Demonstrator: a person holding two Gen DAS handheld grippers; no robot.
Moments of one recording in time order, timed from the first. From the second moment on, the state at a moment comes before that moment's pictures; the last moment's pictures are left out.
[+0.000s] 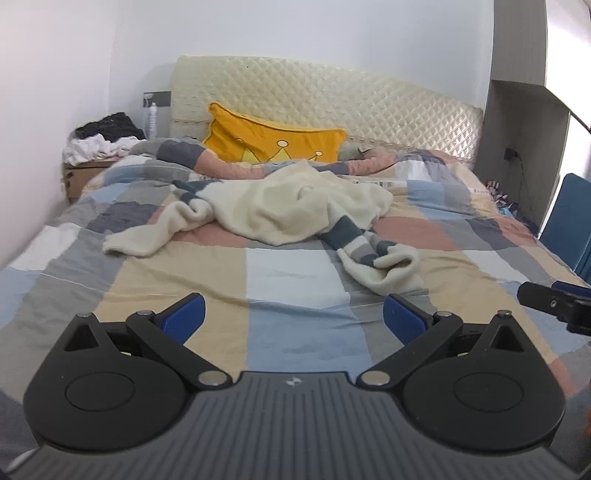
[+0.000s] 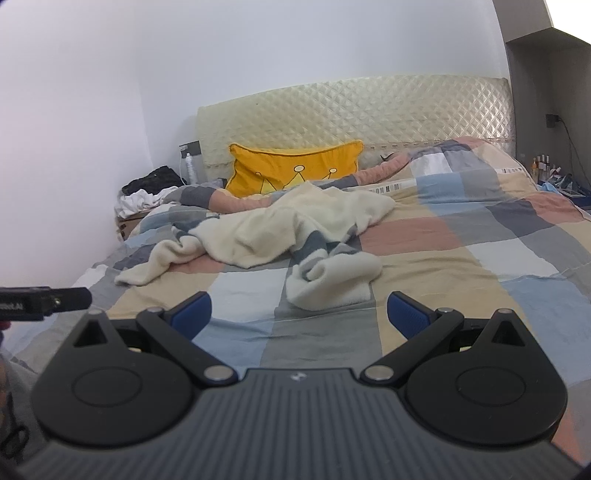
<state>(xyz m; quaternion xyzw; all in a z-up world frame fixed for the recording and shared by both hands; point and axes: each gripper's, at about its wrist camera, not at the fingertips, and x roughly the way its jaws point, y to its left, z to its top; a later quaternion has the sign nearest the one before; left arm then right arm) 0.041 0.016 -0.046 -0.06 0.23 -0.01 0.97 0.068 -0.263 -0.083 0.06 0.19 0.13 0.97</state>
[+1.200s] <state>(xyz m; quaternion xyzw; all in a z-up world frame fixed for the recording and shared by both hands) 0.334 0.102 -0.169 -0.25 0.32 0.00 0.91 0.295 -0.220 -0.152 0.13 0.24 0.13 0.95</state>
